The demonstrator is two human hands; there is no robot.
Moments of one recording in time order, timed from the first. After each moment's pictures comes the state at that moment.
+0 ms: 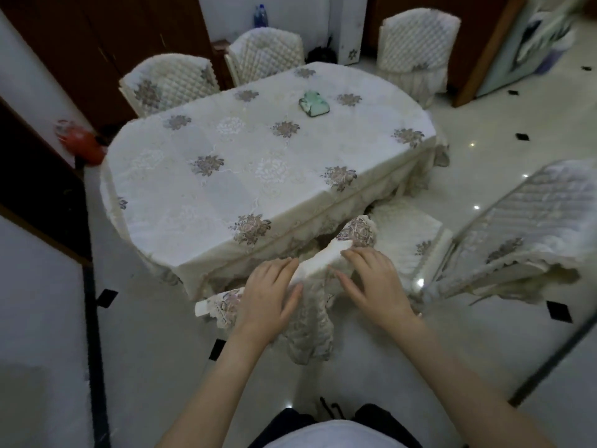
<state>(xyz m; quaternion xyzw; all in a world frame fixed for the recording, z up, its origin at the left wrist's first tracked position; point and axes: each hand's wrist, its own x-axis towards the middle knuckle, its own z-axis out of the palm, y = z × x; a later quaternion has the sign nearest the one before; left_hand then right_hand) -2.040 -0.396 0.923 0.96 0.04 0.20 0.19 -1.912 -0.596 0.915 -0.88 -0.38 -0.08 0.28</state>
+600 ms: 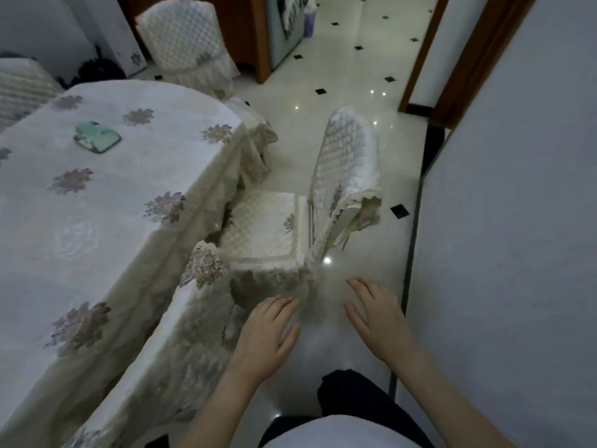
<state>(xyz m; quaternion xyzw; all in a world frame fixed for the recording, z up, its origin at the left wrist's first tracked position) -1.943 -0.562 0.872 0.93 -0.29 0.00 0.24 -1.973 -0.812 0.880 -0.97 -0.02 -0.07 0.24</state>
